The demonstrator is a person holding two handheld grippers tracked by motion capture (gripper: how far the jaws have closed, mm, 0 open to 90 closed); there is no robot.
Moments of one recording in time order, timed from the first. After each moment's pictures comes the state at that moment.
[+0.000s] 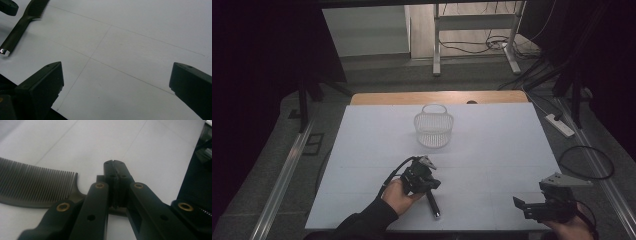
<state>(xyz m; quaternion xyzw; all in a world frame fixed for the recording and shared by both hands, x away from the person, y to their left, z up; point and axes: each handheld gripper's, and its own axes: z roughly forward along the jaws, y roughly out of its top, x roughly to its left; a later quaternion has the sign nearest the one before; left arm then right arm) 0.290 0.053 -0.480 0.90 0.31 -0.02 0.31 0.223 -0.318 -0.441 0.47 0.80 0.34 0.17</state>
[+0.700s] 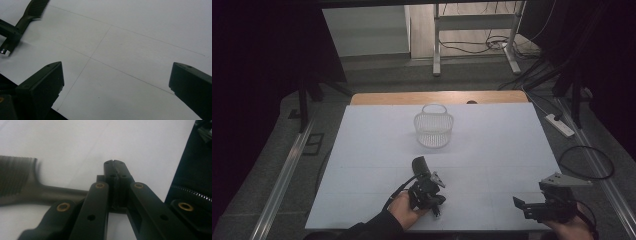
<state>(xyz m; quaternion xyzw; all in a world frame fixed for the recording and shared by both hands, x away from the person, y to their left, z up) 0.261 0.030 -0.501 0.92 0.27 -0.02 0.27 0.223 -0.318 -0.441 0.47 0.80 0.34 0.17</state>
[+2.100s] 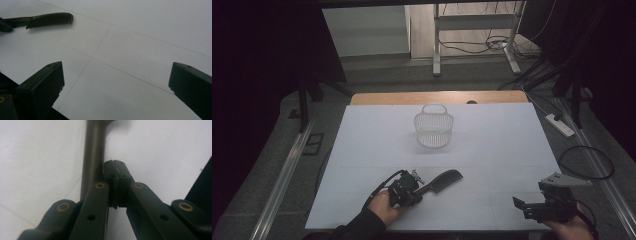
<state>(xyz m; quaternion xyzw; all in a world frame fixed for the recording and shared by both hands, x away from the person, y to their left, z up) 0.270 0.085 -0.508 0.92 0.33 -0.02 0.20 0.224 -0.317 -0.441 0.47 0.80 0.34 0.17</state>
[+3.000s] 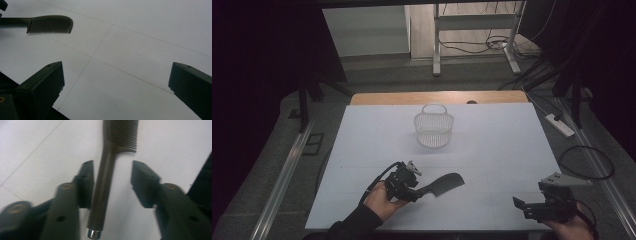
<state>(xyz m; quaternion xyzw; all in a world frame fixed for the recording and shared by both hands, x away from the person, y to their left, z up) 0.275 0.090 -0.482 0.91 0.34 0.02 0.24 0.224 -0.318 -0.441 0.47 0.80 0.34 0.17</state>
